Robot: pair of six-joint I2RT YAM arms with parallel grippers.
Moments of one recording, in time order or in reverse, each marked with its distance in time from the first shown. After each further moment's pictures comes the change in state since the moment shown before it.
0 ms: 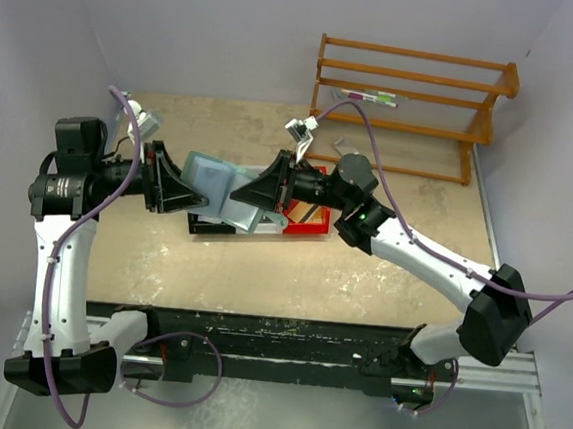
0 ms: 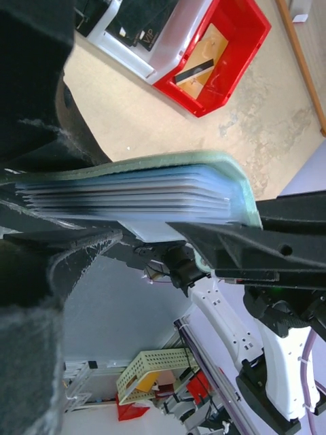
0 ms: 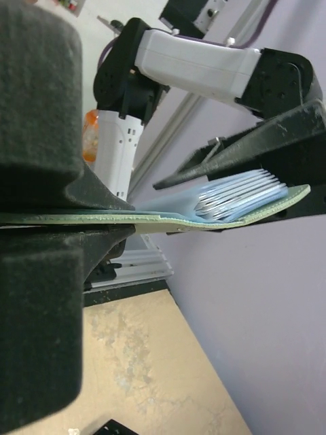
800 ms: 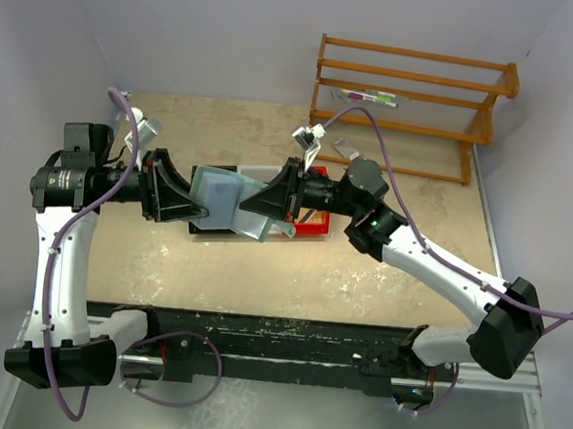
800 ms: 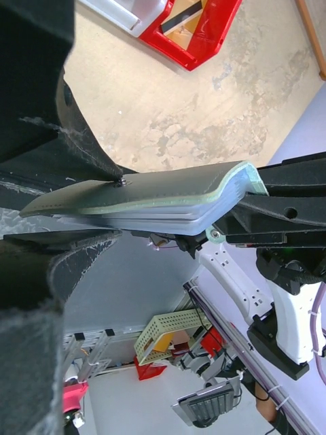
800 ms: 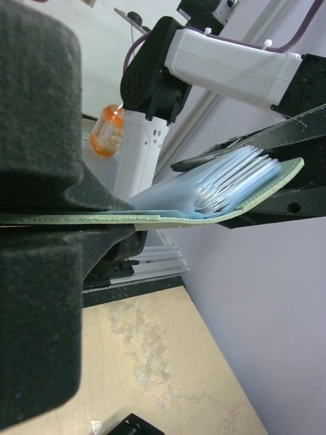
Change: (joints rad) left arm 0.000 0.037 0.021 -0.222 0.151 0.224; right arm -0.018 -0.077 -0.052 -0.070 -0.027 -0.051
